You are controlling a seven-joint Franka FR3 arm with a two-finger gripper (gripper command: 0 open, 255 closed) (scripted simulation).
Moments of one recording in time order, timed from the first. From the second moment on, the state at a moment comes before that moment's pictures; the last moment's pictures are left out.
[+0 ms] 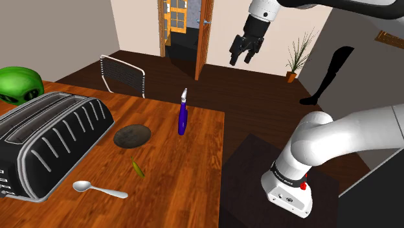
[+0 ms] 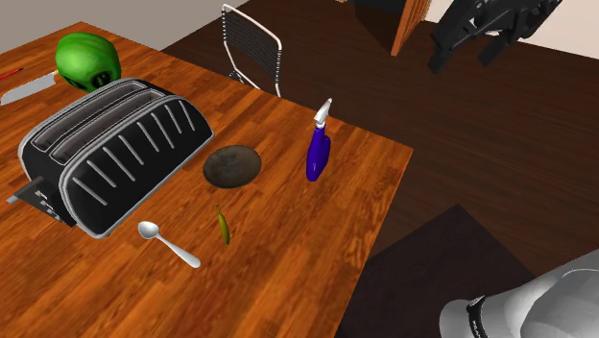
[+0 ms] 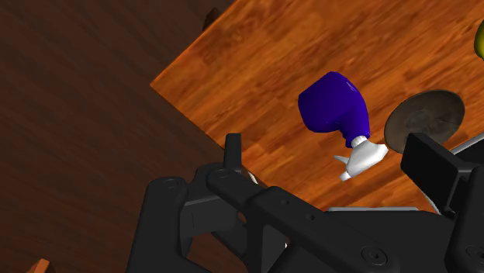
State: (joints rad) arm -0.02 -0.80 -0.03 -2.28 0.01 1.67 0.15
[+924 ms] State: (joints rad) arm 0.05 -0.62 0.17 -2.38 0.09 1.91 0.34
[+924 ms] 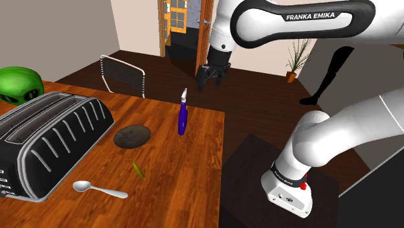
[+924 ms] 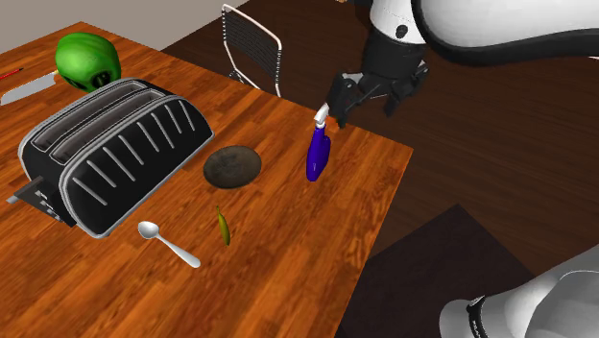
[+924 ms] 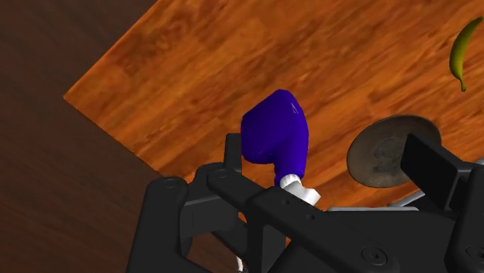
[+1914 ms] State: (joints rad) arm 0.09 -0.17 0.43 -2.30 0.04 2.20 0.62
